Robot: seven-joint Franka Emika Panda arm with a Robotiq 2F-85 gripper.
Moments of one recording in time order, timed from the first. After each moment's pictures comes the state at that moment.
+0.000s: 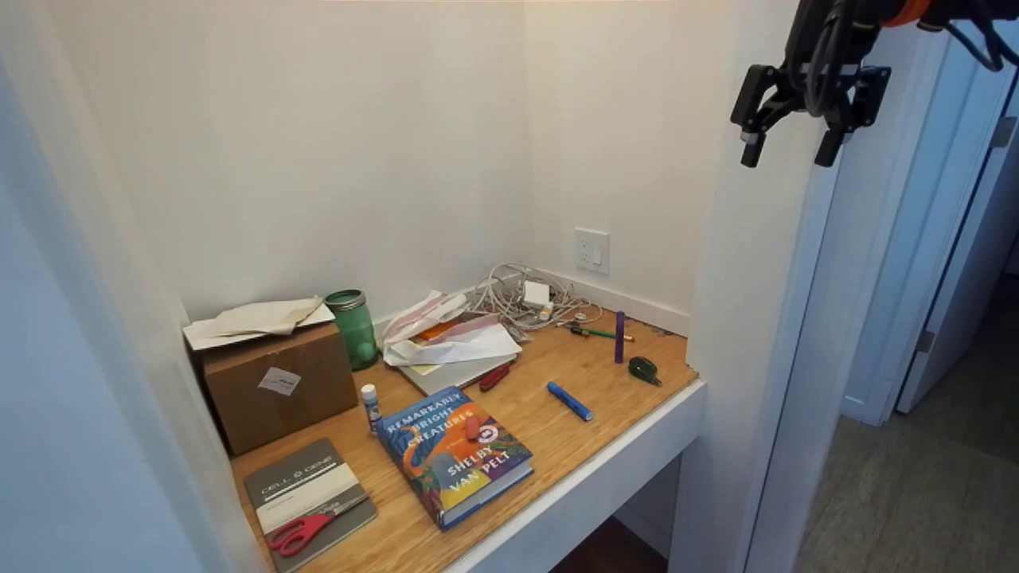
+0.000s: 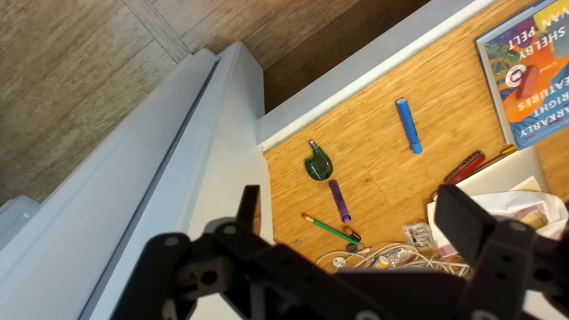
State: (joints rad) arm -0.04 -0.60 0.03 -2.35 0.02 1.93 0.25
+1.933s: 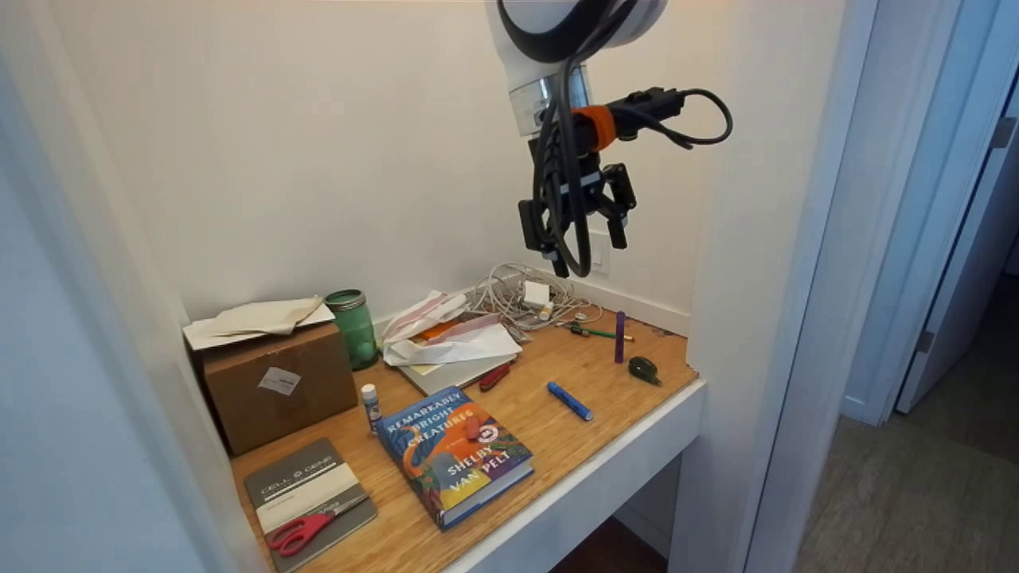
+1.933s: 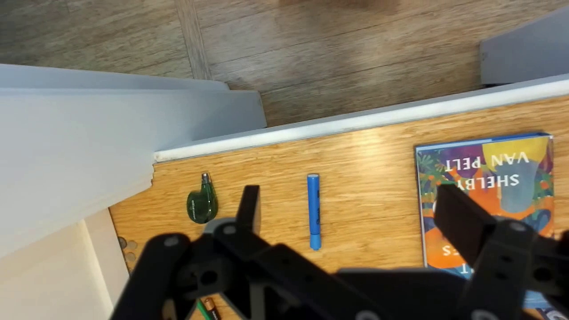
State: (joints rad) arm 0.20 0.08 0.32 -1.88 -0.19 1.75 0.44
